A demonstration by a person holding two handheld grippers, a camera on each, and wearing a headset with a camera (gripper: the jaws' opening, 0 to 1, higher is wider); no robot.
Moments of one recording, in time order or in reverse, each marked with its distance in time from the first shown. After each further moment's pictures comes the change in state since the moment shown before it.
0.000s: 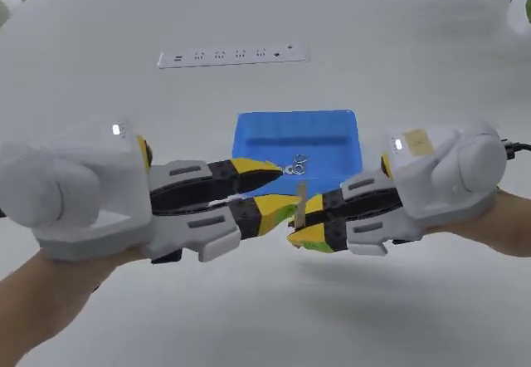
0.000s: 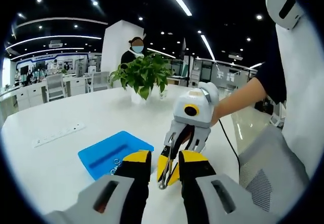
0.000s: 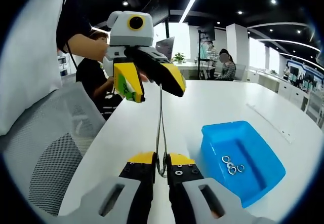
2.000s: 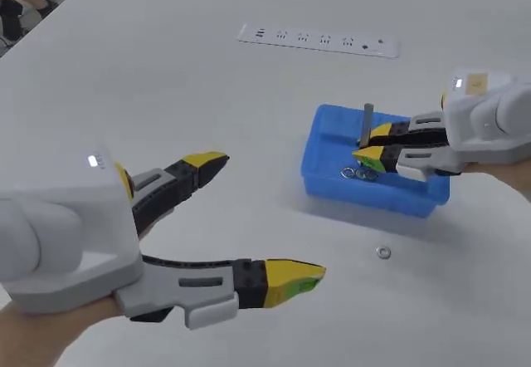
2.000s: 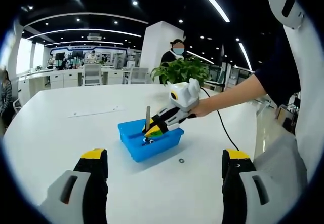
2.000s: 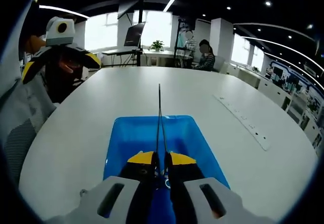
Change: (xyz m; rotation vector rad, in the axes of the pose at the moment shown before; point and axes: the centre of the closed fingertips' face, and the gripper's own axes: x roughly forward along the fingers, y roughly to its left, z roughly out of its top) left arm -0.064 0.028 -0.036 -0.147 -0.015 0.298; right arm 0.028 -0.134 -0.023 -0.033 0.121 -0.201
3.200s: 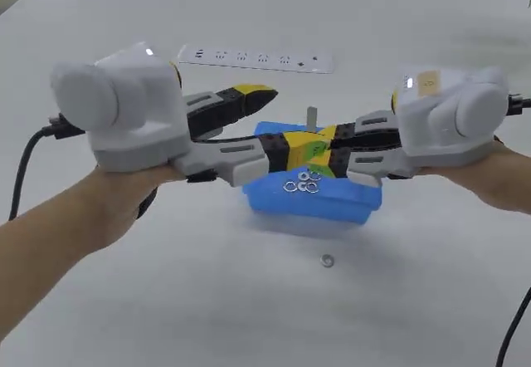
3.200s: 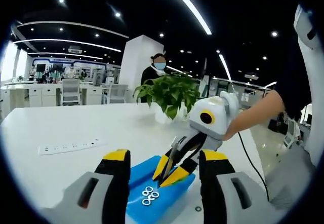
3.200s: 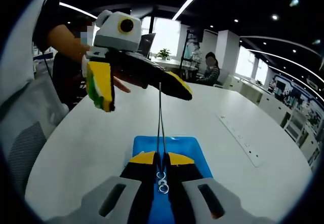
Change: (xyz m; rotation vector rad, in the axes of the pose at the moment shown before) left arm 0.128 0.024 0.072 0.085 -0.126 -0.205; right arm -0.038 0.017 0.039 -0.081 -0.071 0.023
